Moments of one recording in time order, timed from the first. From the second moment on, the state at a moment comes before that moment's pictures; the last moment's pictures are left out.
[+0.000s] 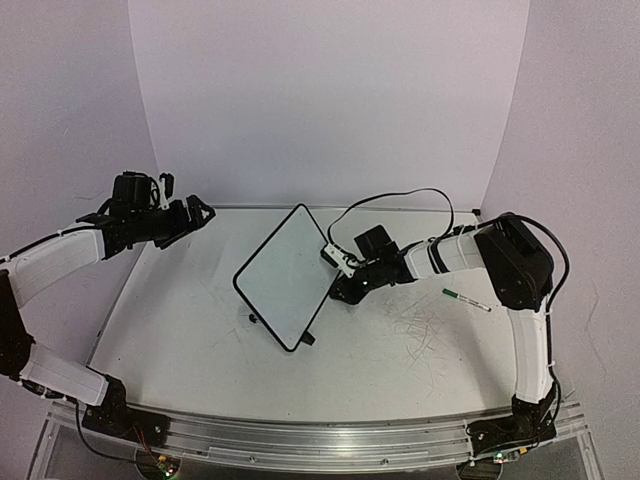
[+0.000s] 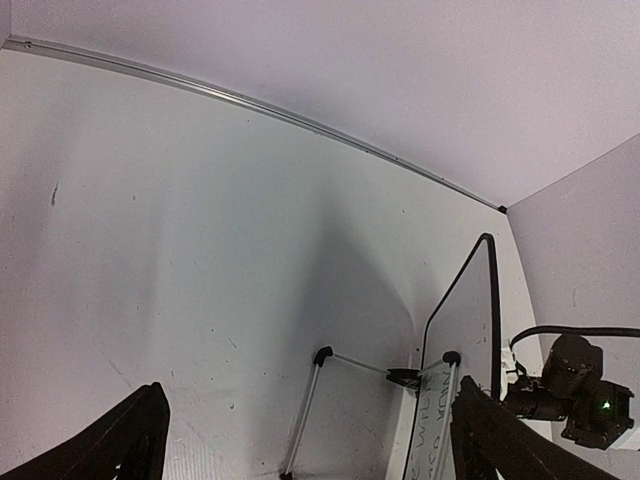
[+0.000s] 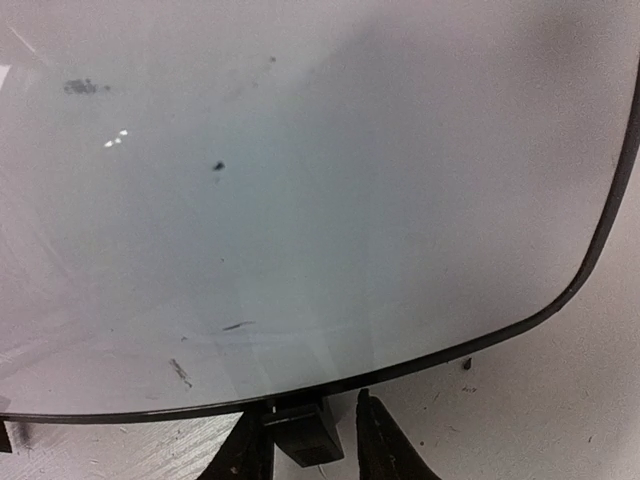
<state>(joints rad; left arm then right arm) -0.26 1.29 0.98 -0.18 0.24 -0.55 0.67 2.16 1.38 -0.08 -0.25 -0.16</state>
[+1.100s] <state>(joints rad) -0.26 1.30 0.90 -0.14 0.28 -0.60 0.86 1.82 0.85 0.12 0.24 0.33</state>
